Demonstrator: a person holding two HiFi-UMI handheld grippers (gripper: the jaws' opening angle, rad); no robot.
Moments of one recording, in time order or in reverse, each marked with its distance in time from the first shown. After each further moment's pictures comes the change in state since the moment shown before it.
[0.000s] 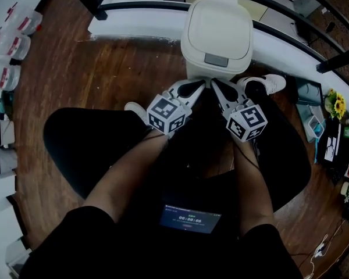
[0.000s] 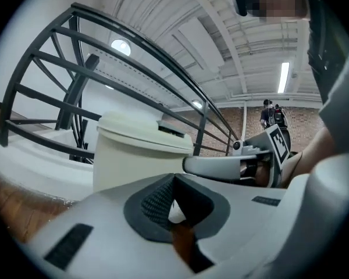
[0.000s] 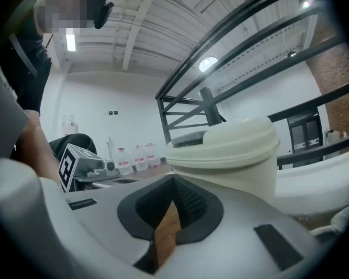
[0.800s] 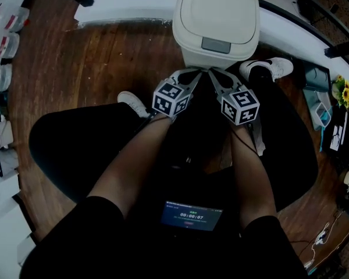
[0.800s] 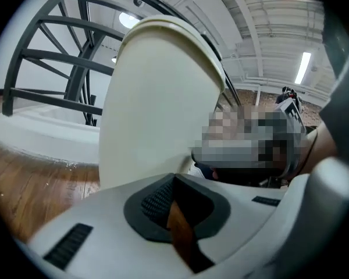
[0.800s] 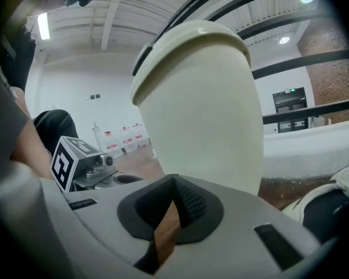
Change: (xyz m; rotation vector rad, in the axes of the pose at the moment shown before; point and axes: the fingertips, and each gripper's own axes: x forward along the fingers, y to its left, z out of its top) left arm 0.051 0.057 -0.129 -0.077 0.241 0.059; right arm 0.029 -0.063 -0.123 0.100 0.213 -0.098
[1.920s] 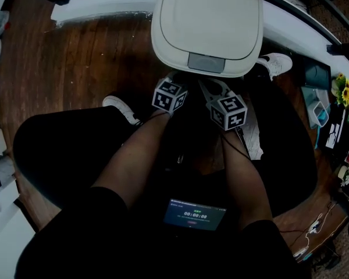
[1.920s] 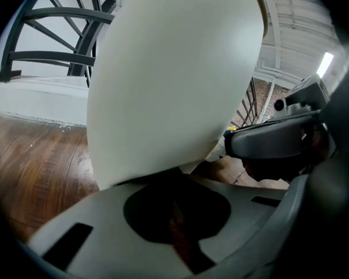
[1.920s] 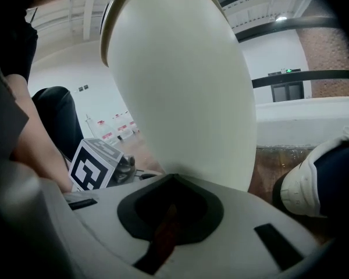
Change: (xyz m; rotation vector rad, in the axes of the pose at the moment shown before) left arm 0.099 0.062 -0.087 -0.096 0.187 0.035; right arm 0.045 -0.057 -0.079 0.092 0.184 -0.018
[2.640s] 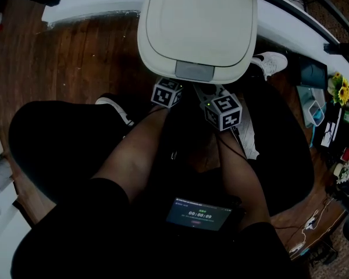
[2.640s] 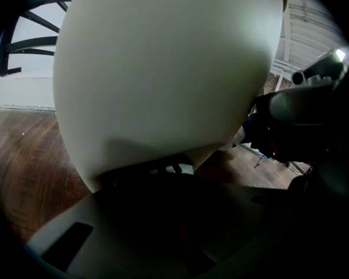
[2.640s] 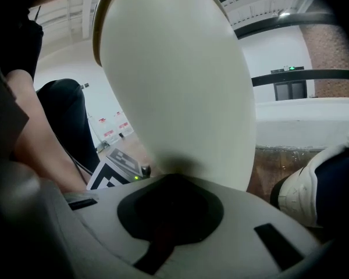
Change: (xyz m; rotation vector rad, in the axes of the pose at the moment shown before) left arm 0.046 0.016 -0.023 -0.017 0.098 0.035; right arm 0.003 -0.015 0.005 -0.002 0.036 0.018
